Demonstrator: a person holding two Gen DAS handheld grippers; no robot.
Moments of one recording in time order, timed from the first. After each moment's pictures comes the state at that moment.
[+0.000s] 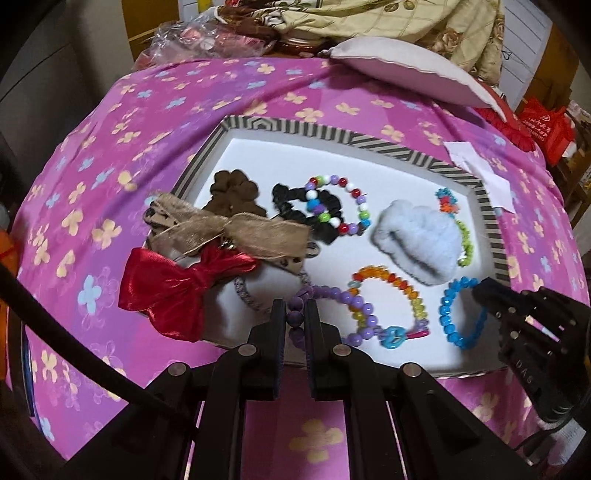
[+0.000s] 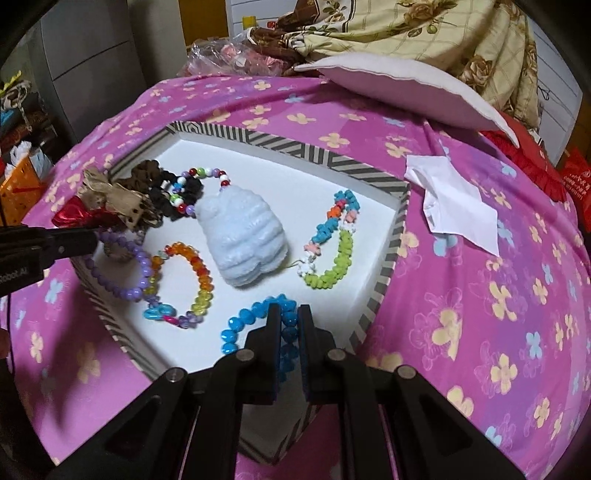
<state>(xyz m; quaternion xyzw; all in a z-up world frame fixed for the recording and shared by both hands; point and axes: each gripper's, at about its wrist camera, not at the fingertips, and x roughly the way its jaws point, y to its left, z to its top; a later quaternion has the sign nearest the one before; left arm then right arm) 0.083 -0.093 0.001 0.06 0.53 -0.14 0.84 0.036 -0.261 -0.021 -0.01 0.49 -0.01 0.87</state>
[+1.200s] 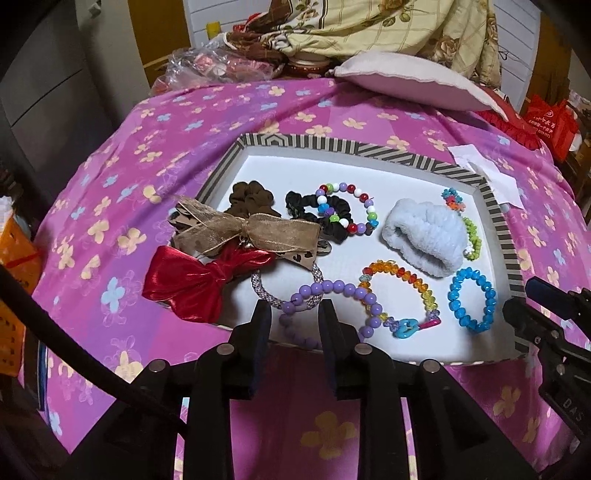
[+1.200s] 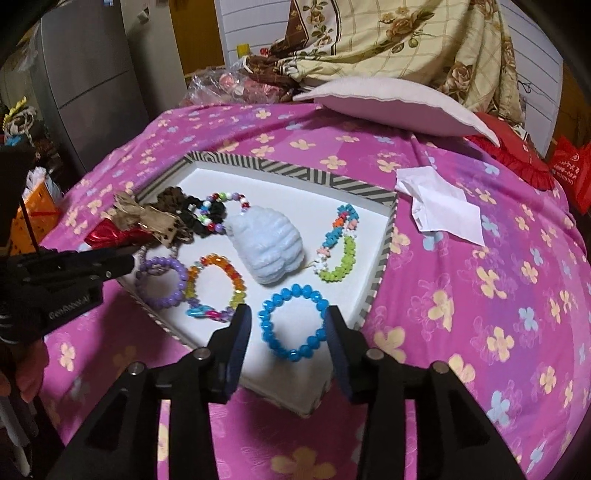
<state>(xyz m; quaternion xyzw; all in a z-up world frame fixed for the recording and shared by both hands) 0.054 -0.093 0.008 0.09 0.47 -0.12 0.87 -0.008 -0.248 0.013 0.05 0.43 -0.01 0.90</state>
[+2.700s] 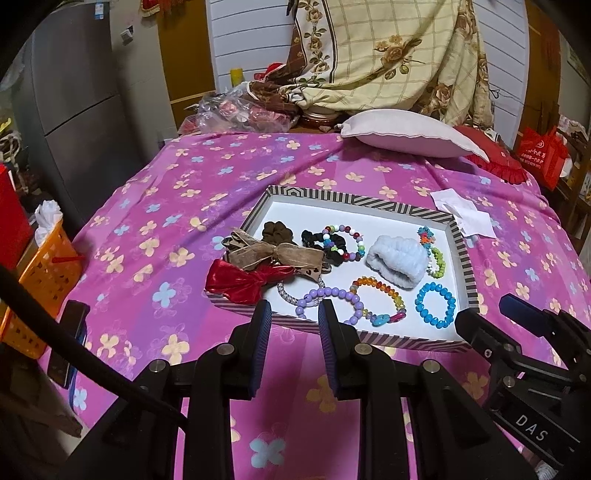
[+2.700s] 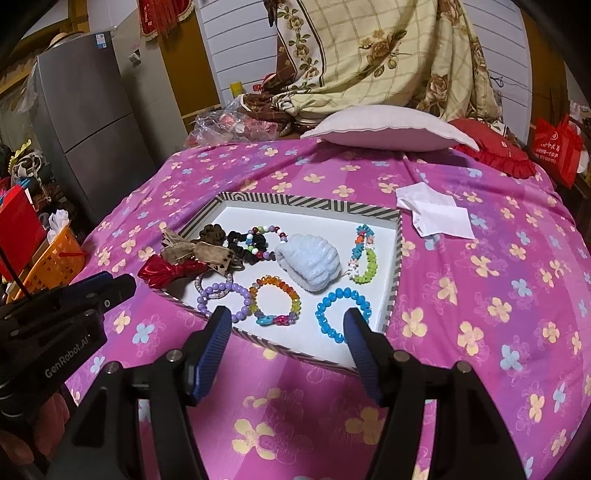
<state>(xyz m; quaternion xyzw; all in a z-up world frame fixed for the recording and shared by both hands) -0.015 -0.068 0.074 0.07 0.39 -0.10 0.91 -0.050 -0.207 0.055 0.10 0.38 -0.03 0.92</state>
